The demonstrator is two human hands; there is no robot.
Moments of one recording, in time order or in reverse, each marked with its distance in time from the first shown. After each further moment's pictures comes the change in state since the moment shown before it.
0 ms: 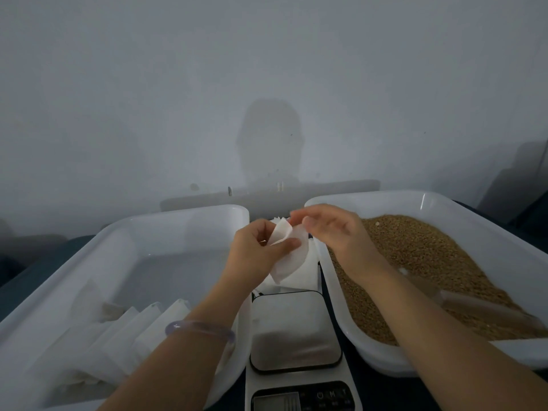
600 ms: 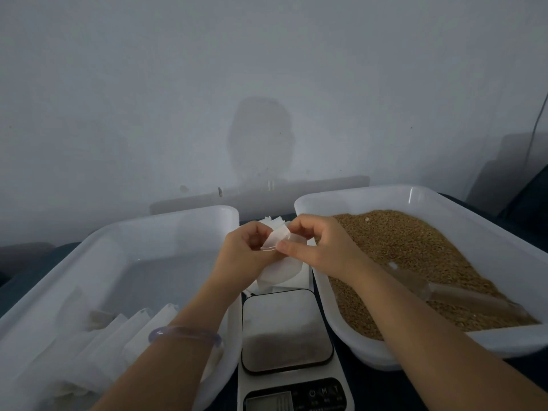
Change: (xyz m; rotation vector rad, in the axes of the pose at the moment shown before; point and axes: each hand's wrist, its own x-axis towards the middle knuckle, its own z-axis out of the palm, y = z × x) left_hand -0.003 0.001 -0.002 -0.030 -0.115 -0.023; right_hand -0.004 0.006 0.000 -0.299 -0.041 0.105
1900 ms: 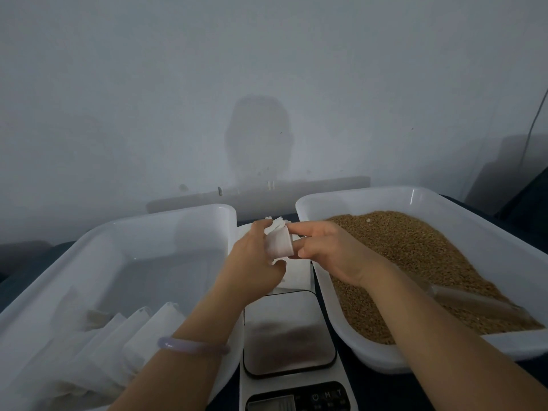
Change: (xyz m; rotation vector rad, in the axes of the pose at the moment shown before) left_hand 0.000 -0.008 0.003 0.656 -0.012 0.169; right_hand 0.009 0.007 -0.007 0.396 -0.361 0.122
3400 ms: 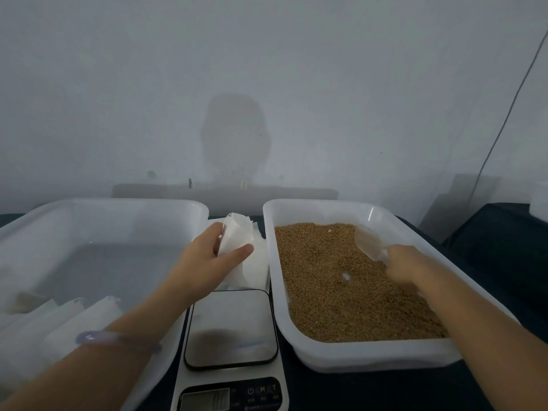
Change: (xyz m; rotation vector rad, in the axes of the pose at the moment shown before) left_hand -0.013 0.004 0.001 -0.516 0.025 -0.183; right_hand -0.089 0.018 -0.147 -1.326 0.406 0.938
